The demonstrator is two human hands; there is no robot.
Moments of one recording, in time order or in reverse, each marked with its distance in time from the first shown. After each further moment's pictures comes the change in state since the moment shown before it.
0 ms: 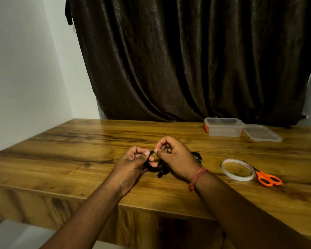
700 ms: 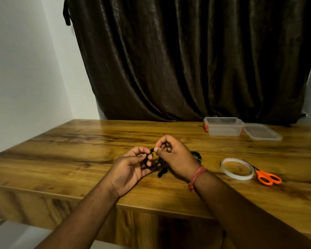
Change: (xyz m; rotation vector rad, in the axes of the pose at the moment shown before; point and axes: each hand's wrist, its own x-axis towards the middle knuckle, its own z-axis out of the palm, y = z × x) left_hand 0.002 0.003 -0.010 -0.216 -0.173 -0.144; right_hand -0.001 -0.005 0.000 0.029 0.002 0.003
